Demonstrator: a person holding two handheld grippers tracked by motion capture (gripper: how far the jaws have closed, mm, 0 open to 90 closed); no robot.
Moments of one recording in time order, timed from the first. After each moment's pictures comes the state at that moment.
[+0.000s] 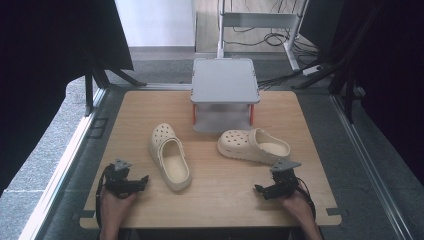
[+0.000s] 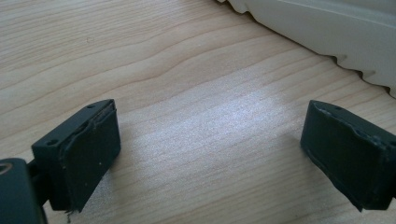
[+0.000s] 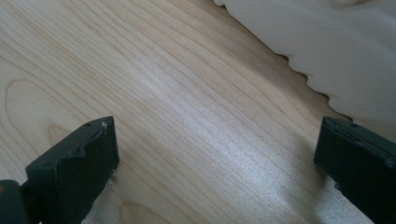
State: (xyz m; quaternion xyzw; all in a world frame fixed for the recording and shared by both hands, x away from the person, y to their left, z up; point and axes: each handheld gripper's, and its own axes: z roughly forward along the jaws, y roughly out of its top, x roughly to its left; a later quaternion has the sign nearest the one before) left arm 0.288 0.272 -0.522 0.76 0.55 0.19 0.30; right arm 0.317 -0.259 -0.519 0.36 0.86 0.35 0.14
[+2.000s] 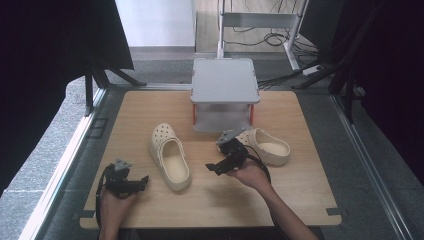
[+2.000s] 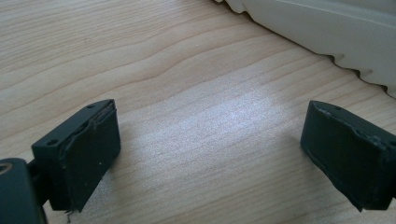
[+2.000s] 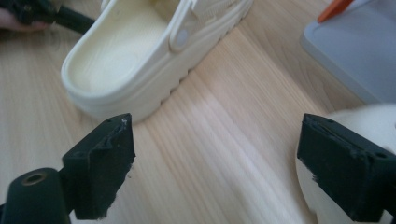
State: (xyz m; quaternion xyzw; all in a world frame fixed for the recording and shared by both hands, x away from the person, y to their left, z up) left arm 0.288 0.273 -0.522 0.76 0.54 0.19 0.30; right arm 0.369 -0.098 -0.440 0.24 0.89 0.37 0.07
